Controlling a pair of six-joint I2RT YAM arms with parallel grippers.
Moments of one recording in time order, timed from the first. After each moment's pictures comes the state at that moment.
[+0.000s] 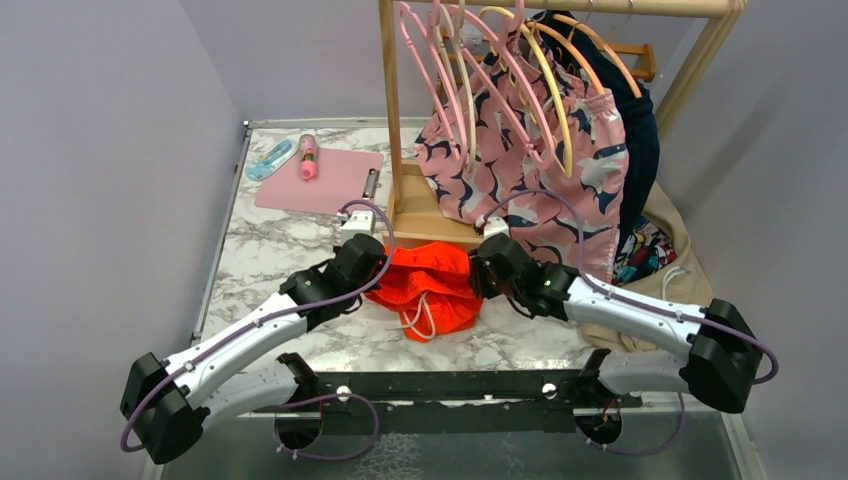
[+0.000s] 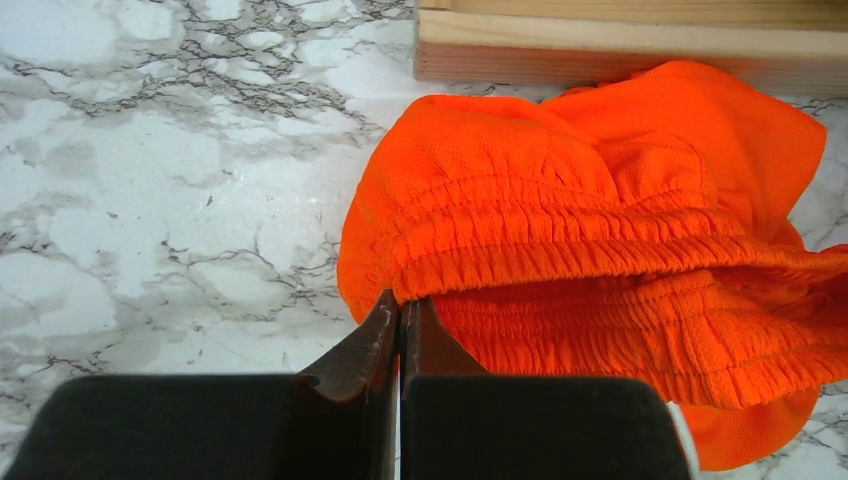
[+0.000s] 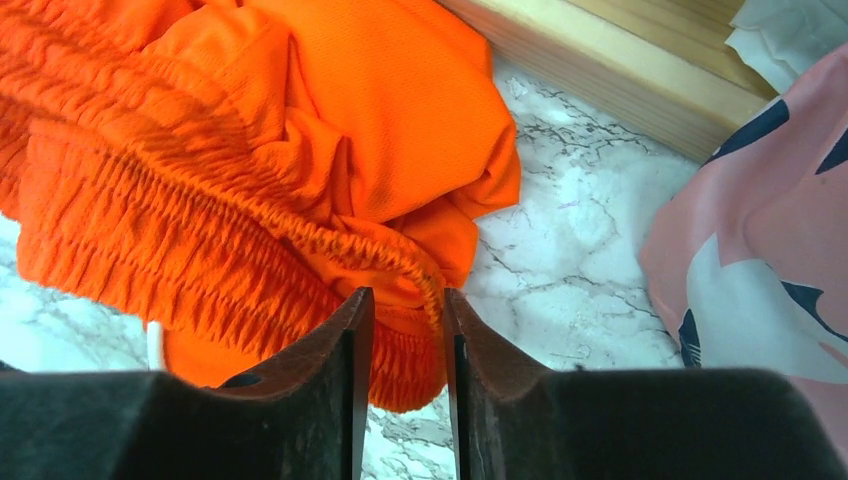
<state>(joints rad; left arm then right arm) -0.79 0.96 0.70 -0.52 -0.47 -0.54 0.92 1.23 0.74 -0.28 0.29 0.43</state>
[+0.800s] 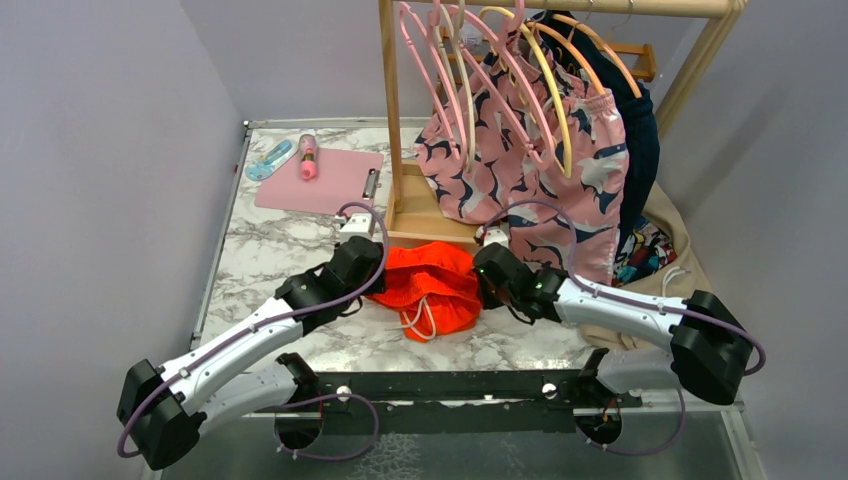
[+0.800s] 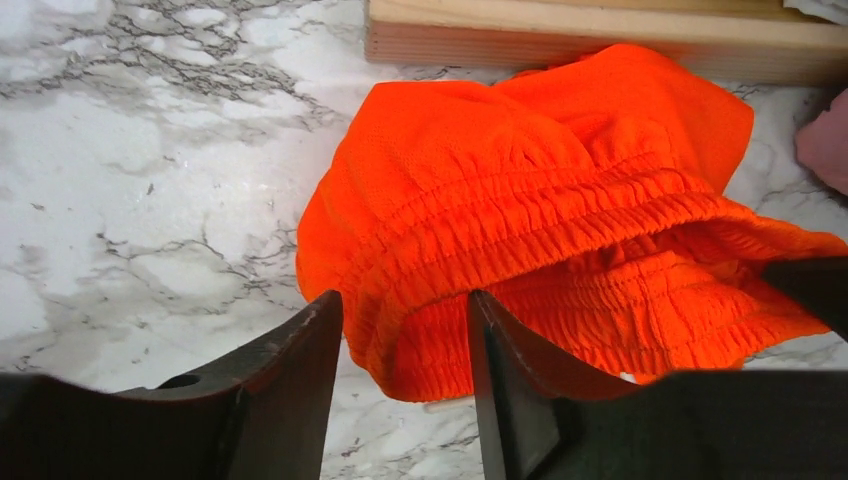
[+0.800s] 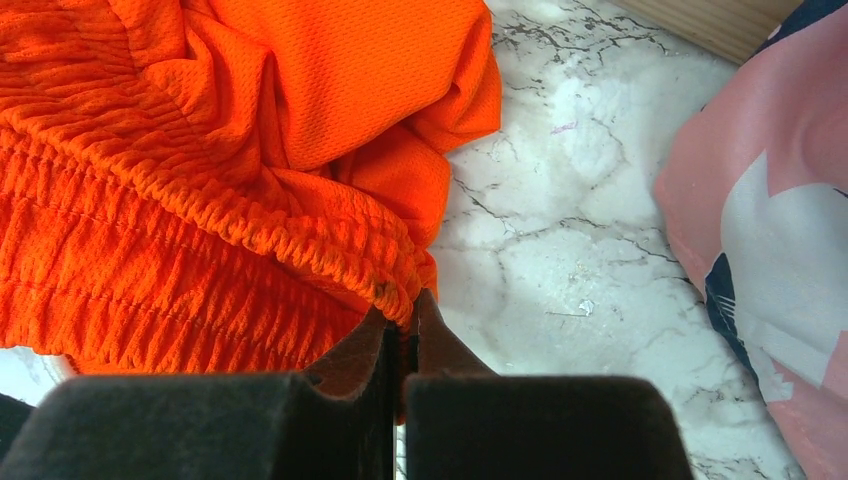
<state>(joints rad) -0.78 0.93 0.67 -0.48 -0.39 -0.56 0.92 1.28 0.69 -0.32 0.28 0.51</state>
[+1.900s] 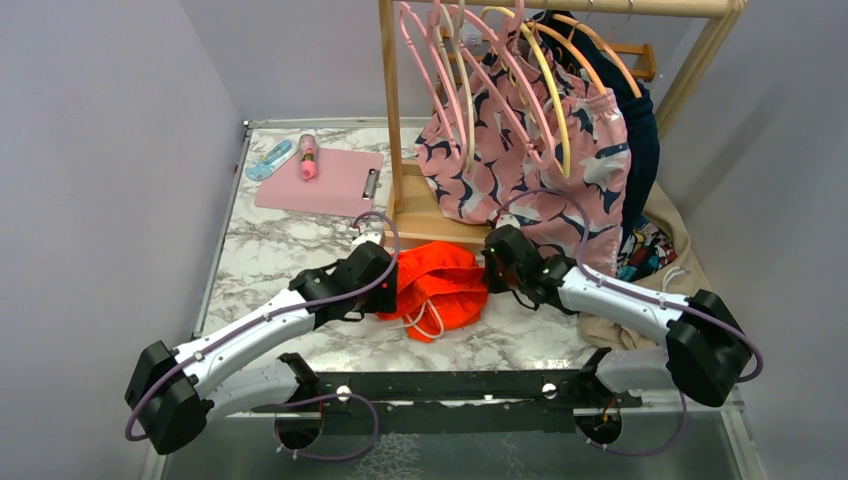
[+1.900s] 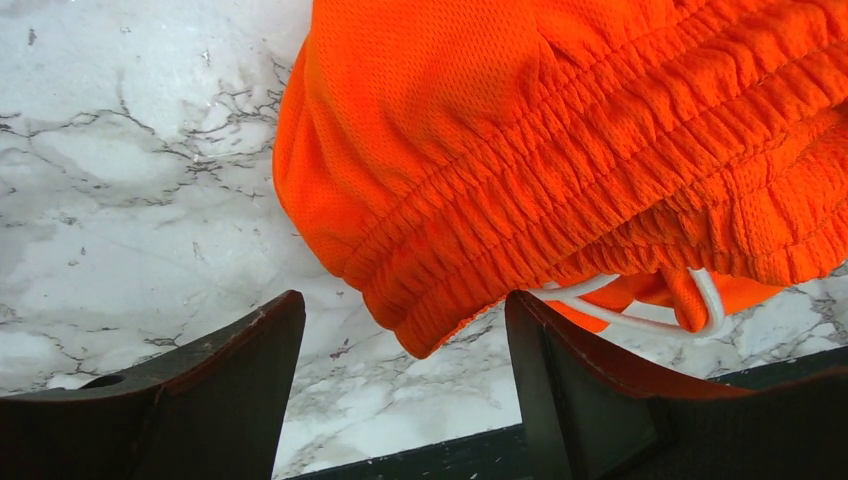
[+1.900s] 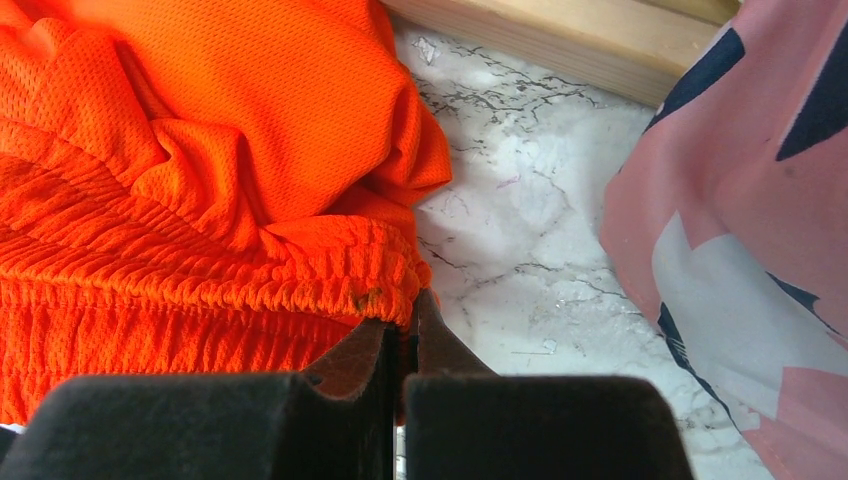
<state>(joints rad) -0.81 1.00 0.70 -0.67 -0.24 -0.65 0.78 1.30 0.72 -0.29 0.21 0.50</state>
